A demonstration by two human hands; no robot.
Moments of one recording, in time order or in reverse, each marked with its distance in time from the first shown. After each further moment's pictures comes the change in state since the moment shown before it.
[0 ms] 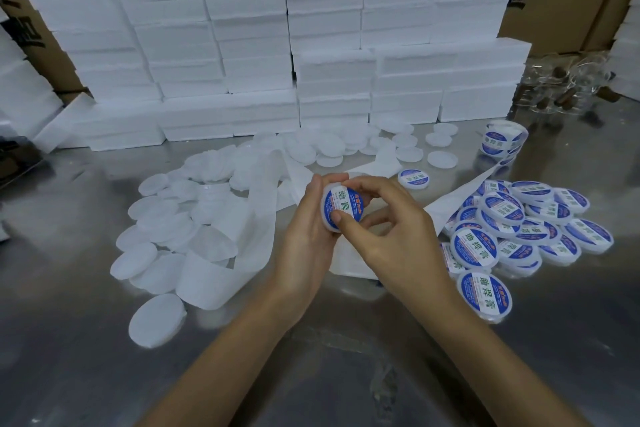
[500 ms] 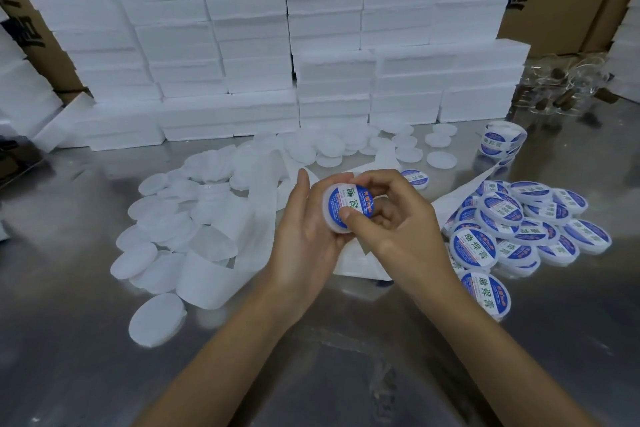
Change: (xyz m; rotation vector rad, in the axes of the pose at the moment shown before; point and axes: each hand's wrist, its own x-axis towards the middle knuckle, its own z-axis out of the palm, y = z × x) left_hand 0.002 0.003 -0.003 -0.118 -0.082 -0.098; right_hand 0.004 -0.008 -0.004 0.391 -0.064 0.085
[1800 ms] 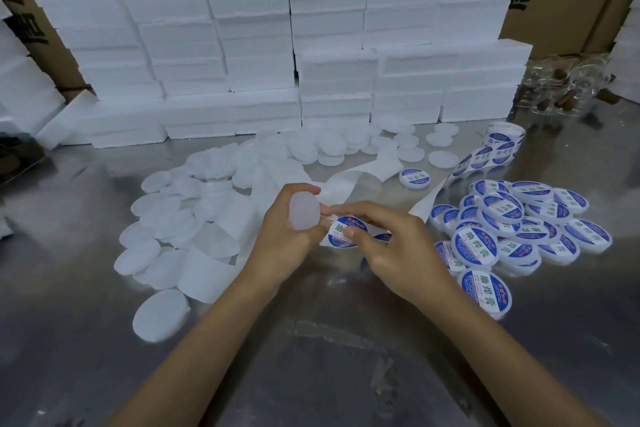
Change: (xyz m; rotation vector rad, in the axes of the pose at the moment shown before) left_hand 0.007 0.002 -0.044 0.853 0.287 0.156; right_hand -0.004 0.026 -0.014 -0.429 -0.192 0.008
